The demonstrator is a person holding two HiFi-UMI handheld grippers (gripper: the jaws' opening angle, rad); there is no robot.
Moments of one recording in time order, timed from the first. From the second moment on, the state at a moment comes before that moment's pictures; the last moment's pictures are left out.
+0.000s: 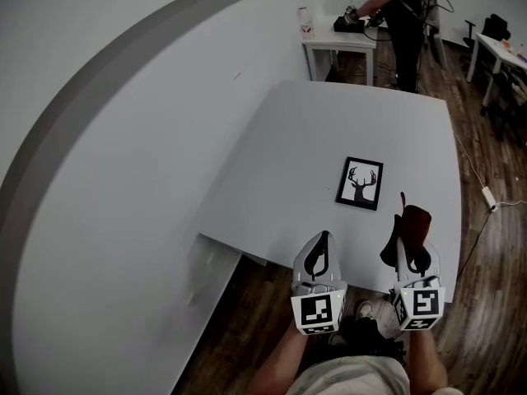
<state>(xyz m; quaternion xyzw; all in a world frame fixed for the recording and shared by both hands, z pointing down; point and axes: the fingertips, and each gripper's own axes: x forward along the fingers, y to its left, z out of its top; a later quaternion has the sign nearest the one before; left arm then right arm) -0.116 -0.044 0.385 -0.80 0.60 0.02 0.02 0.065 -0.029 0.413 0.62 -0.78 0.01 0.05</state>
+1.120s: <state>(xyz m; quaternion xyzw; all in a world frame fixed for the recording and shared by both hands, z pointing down) -0.047 -0.240 0.387 -0.79 0.61 0.01 0.01 0.141 -0.232 0.435 0.60 -0.79 0.07 0.03</state>
